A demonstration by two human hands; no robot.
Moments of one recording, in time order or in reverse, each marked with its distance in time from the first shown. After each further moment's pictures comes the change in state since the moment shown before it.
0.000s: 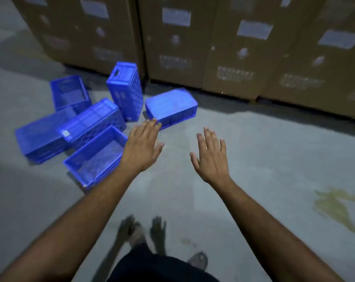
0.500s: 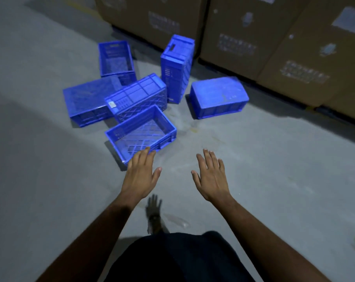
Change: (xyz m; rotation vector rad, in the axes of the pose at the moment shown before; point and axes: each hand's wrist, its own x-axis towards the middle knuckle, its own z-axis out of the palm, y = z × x) left_hand -0.156 -0.199 0.051 -0.172 -0.259 -0.523; right_hand 0.043 -0.211 0.116 0.084 -0.340 -0.209
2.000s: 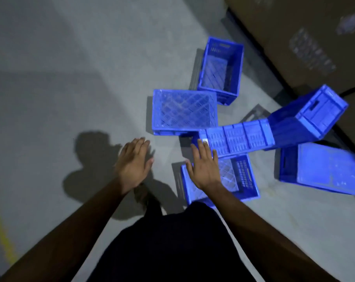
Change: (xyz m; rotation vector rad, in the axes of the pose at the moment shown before) left_hand 0.277 -0.619 -0.163 -0.030 0.022 -0.295; right_hand 0.567 -0.514 0.079 -0.010 -0.252 -0.357
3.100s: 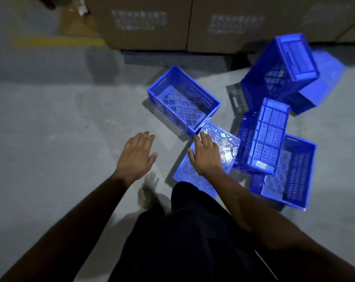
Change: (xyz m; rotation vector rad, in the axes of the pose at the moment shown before) left_hand 0.735 -0.200 -0.178 0.258 -0.319 0.991; right_hand 0.570 -0.109 -0.133 0.357 0.186 0.986
